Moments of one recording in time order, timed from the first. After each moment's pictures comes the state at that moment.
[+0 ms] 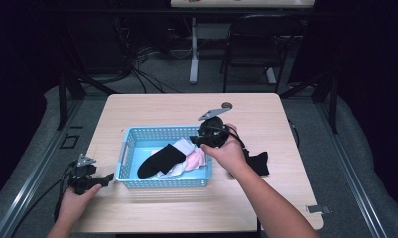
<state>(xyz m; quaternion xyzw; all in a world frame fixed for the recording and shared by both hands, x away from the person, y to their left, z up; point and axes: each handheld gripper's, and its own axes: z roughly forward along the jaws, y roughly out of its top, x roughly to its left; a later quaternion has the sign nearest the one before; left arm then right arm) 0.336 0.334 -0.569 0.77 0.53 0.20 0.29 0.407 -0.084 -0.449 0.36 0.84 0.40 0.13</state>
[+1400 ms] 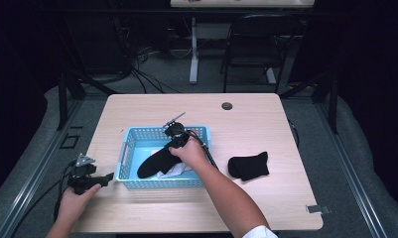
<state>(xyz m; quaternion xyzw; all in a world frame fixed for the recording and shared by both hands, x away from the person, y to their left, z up) 0.336 0.335 -0.567 0.77 0.53 0.20 0.30 0.464 0.020 -0.532 0.38 0.87 0.30 0.05</state>
